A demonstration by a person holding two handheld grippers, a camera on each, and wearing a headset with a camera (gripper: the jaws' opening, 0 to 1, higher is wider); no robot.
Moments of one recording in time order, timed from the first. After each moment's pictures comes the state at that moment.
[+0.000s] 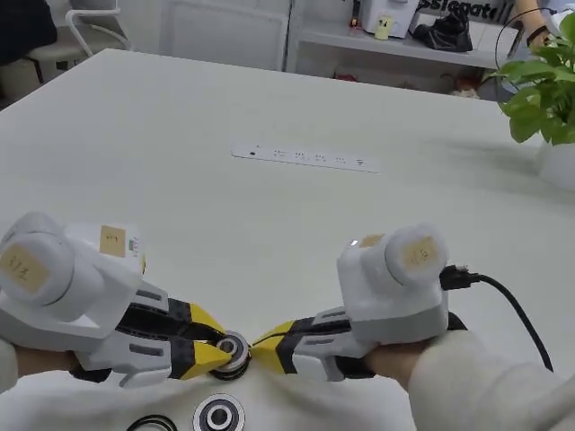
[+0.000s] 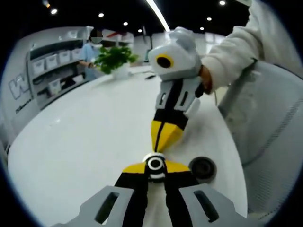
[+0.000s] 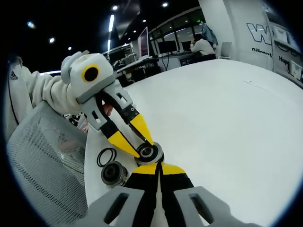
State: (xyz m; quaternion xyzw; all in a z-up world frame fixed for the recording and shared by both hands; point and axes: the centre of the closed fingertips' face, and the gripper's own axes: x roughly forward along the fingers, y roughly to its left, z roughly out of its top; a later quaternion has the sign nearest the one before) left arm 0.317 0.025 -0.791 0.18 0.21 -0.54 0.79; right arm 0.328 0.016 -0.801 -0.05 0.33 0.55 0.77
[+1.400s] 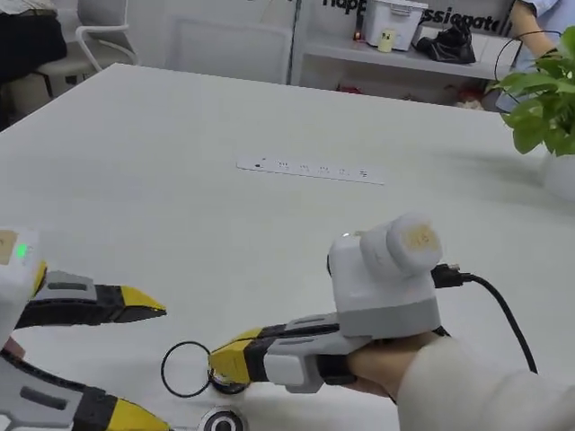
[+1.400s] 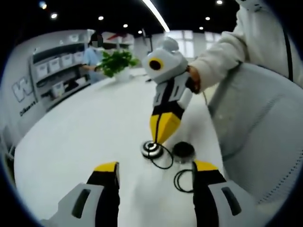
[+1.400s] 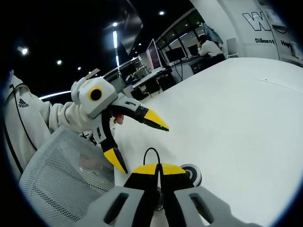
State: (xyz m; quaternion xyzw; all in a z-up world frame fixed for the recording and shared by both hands) left arm 0.281 0.081 -0.761 0.18 0.21 -0.53 0.80; right arm 0.290 0.062 -0.764 0.03 0.32 0.62 0.72
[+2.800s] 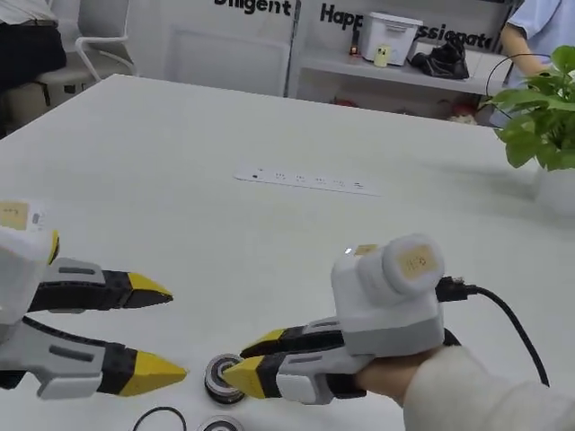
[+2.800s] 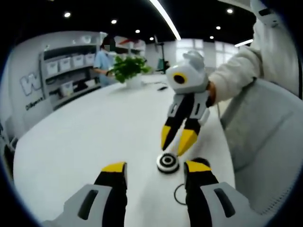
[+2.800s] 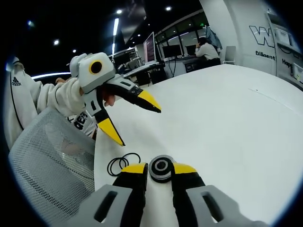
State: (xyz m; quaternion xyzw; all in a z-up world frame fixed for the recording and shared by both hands) left arm 0.321 0.063 -0.748 0.14 0.19 -0.51 0.82; right arm 0.317 0.028 -0.783 -0.06 0.30 0.58 0.76
